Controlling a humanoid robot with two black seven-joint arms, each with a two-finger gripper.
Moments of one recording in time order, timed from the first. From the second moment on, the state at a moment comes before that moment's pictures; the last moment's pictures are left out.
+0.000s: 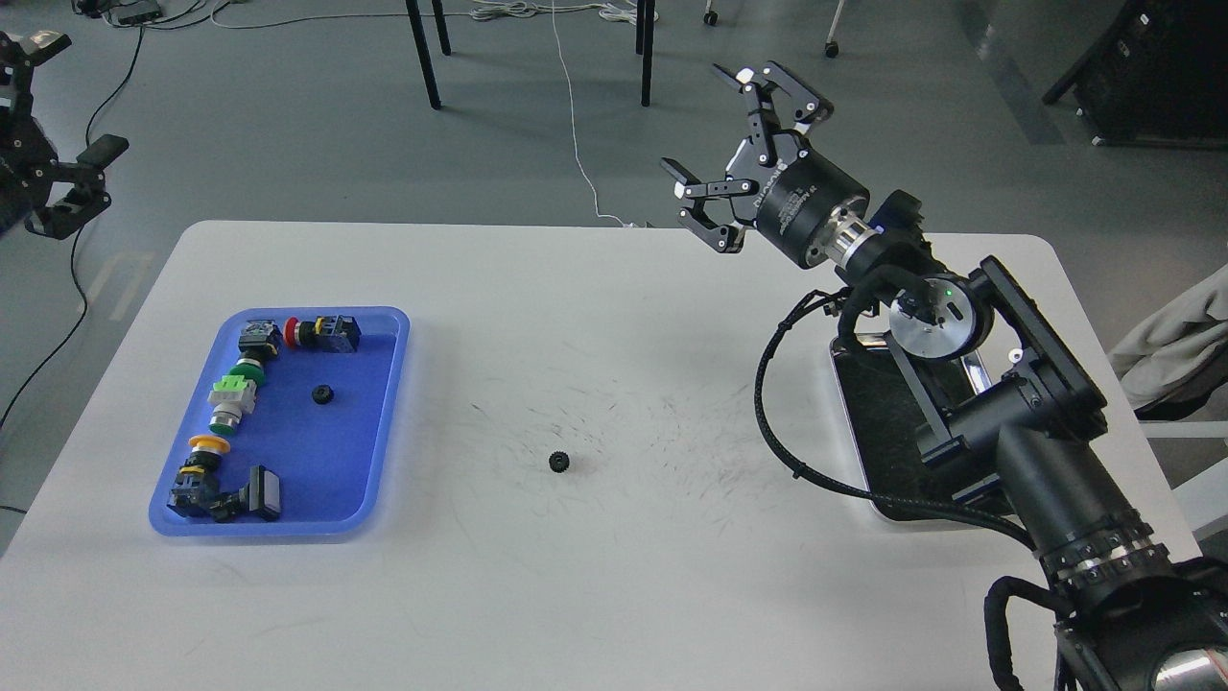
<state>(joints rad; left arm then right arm) -0.59 1.04 -0.86 -1.19 0.31 -0.38 -0.17 0.54 -0.05 1.36 1.11 -0.29 0.30 -0.22</state>
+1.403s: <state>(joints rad) -0.55 0.58 -0.44 -1.68 2.10 -0.34 0.11 0.27 -0.28 1.51 0.85 0.09 0.49 -0.19</state>
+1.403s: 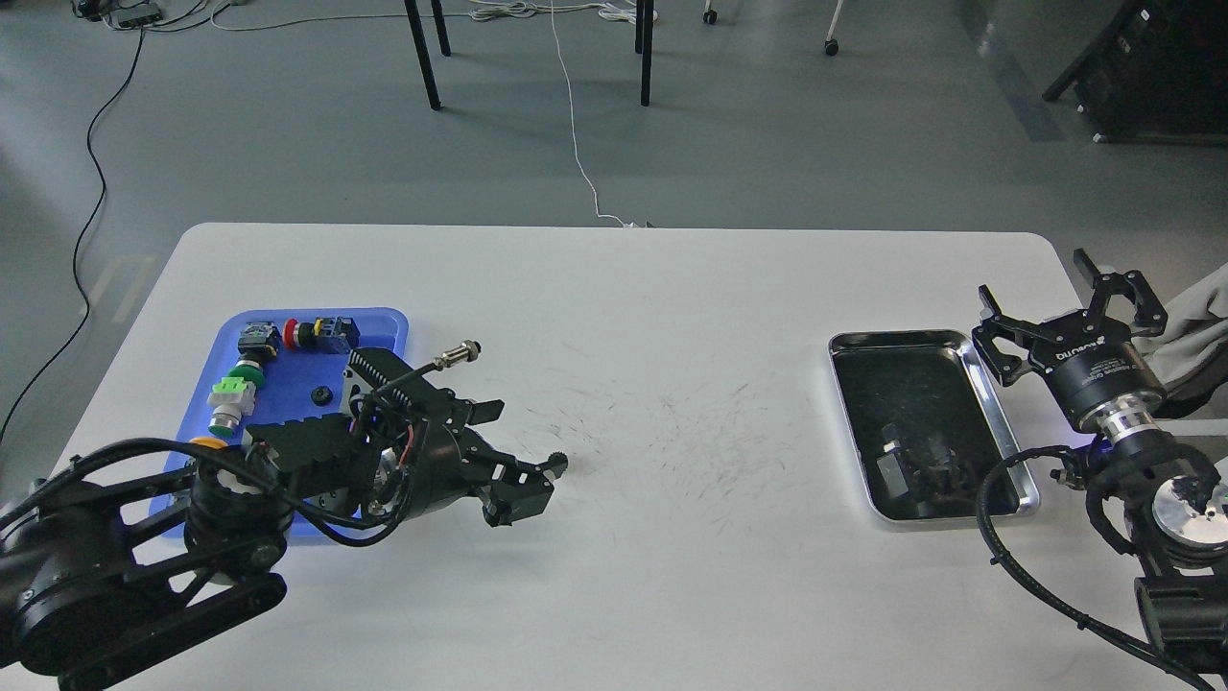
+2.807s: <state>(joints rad) -0.54 0.39 -0.38 -1.38 2.18 -0.29 0.06 0.29 -0.28 1.48 0.85 0.09 0.49 -0.19</state>
